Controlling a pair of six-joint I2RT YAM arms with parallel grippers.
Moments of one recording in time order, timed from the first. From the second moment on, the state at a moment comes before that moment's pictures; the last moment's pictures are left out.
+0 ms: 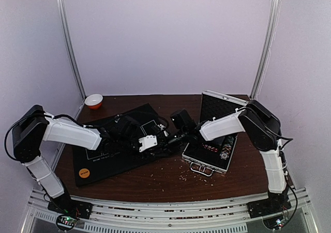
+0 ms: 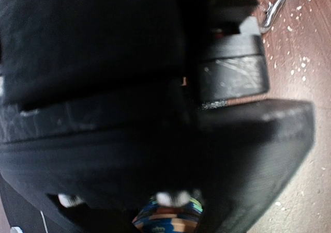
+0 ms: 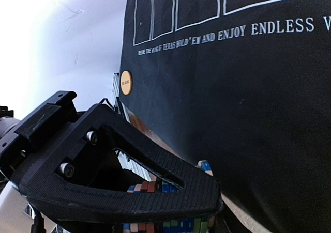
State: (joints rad) left arm -0.84 1.66 0.85 0.01 0.15 0.58; right arm 0.82 2.18 1.37 0.15 -0.85 0.87
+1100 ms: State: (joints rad) left arm -0.76 1.64 0.90 -0.15 0.20 0.44; right arm 0.83 2.13 1.39 0.06 -0.67 0.80
